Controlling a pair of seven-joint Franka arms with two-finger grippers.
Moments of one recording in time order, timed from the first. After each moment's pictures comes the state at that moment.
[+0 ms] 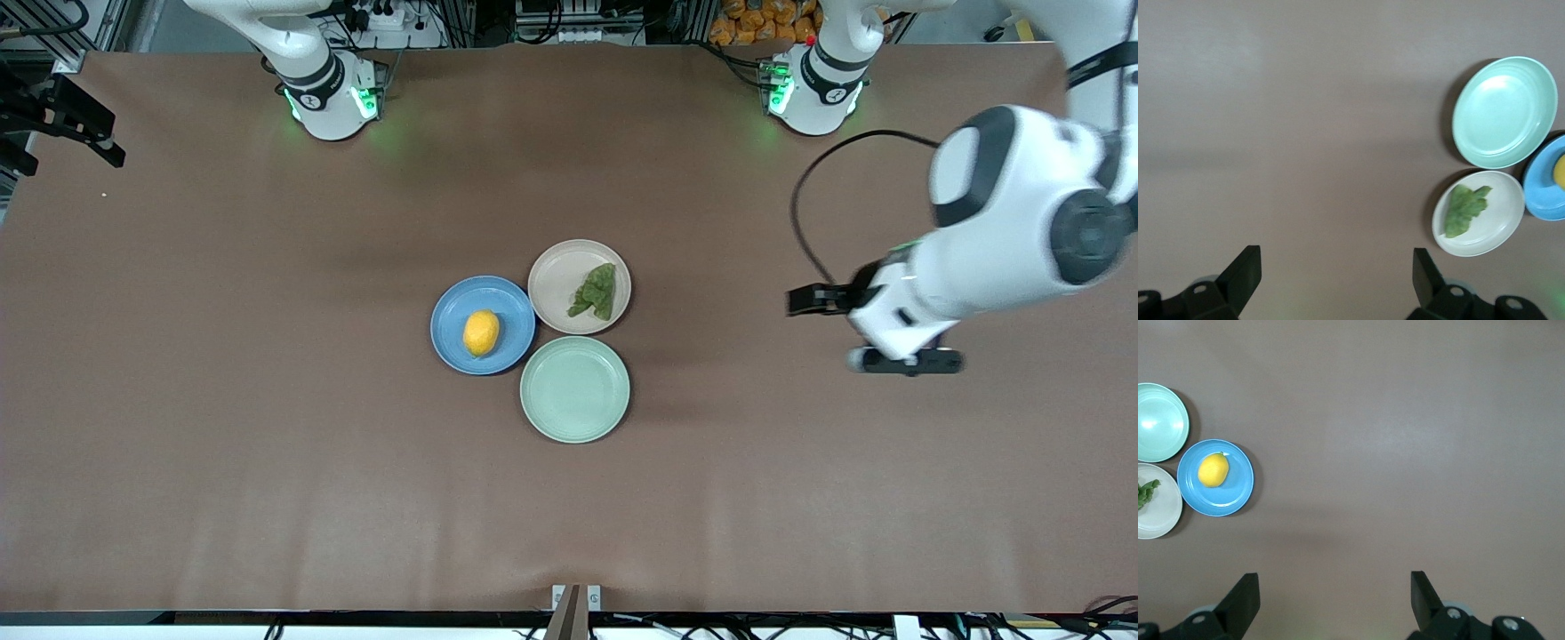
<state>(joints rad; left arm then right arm) -0.25 0.34 -0.06 -1.48 -0.19 1.69 -0.28 0.02 -0.17 -0.02 -1.59 0.02 1.48 -0.09</state>
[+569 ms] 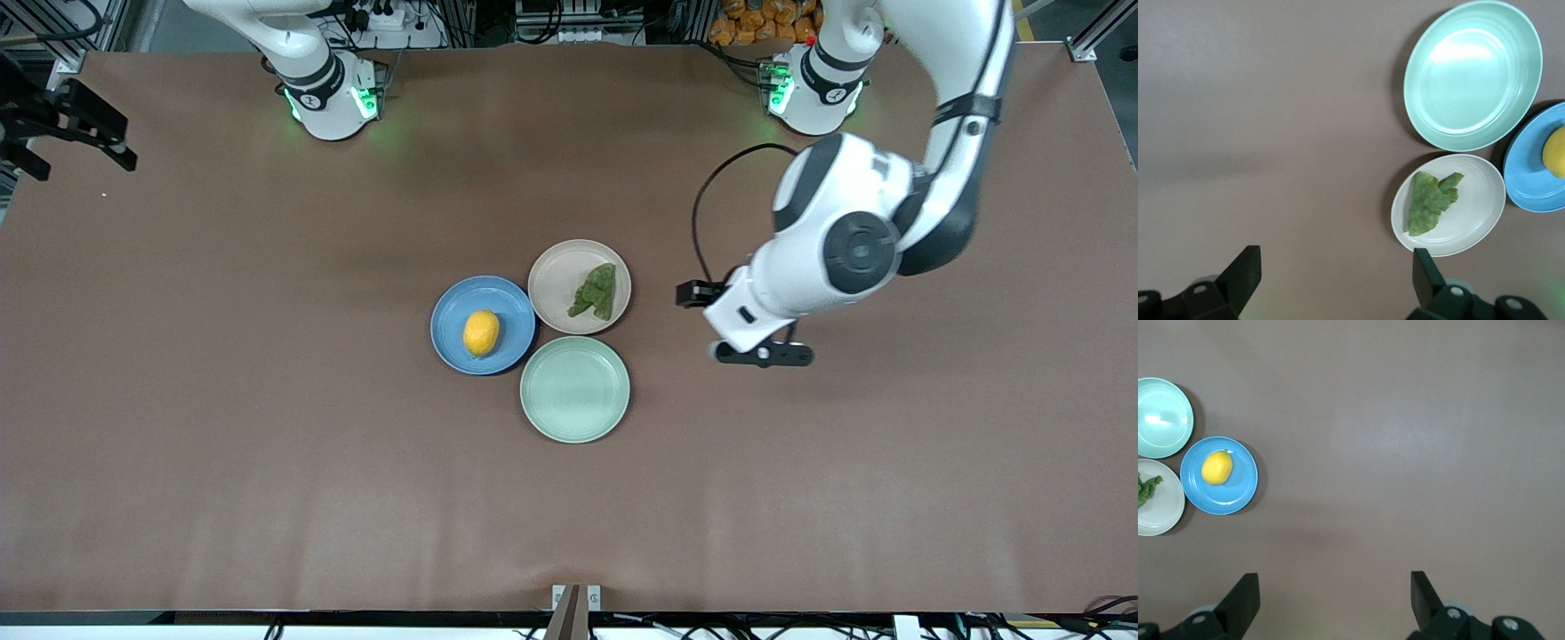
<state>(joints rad) -0.41 0.44 -0.07 -1.49 -0.19 1.77 -0.40 0.05 -0.17 -0.01 -1.62 0.02 1.50 -0.09</state>
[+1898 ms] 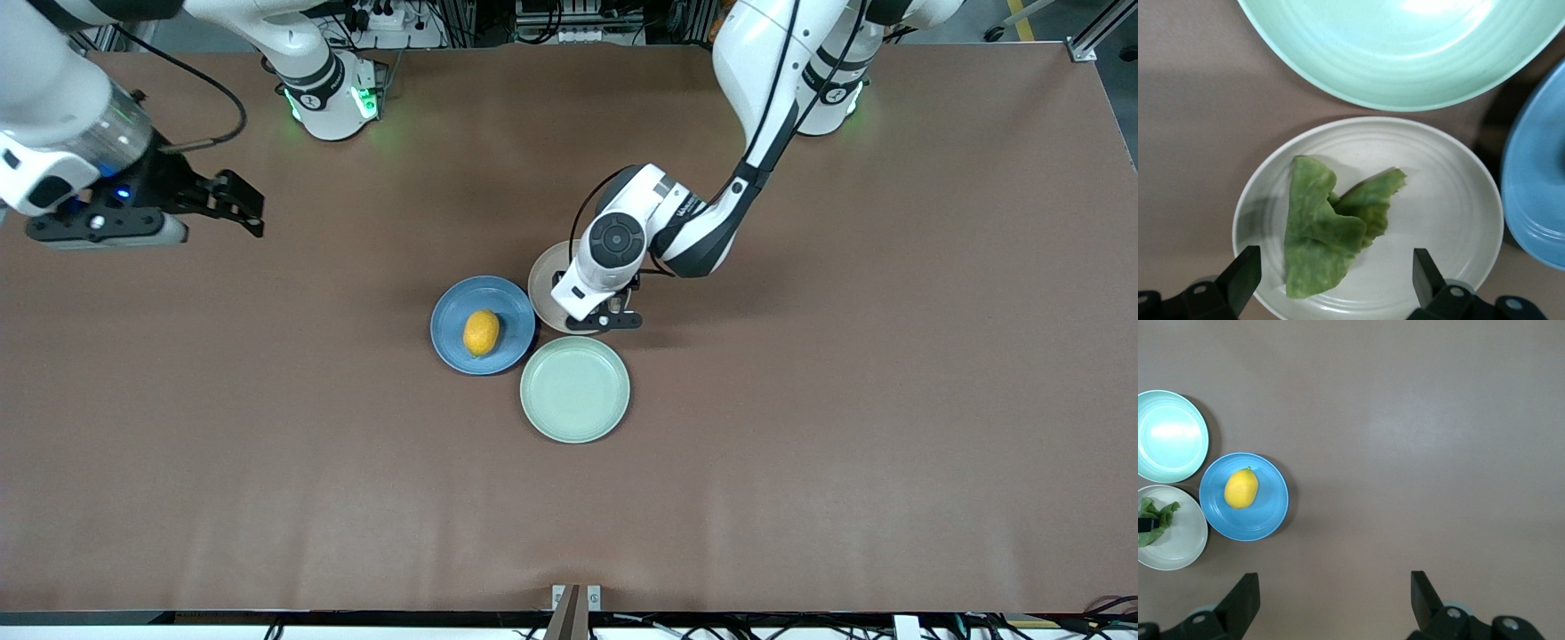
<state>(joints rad) -0.72 0.69 -0.08 -1.60 -0.19 2.18 -0.70 0.24 -0.03 -0.01 -1.67 0.01 1.65 0.20</state>
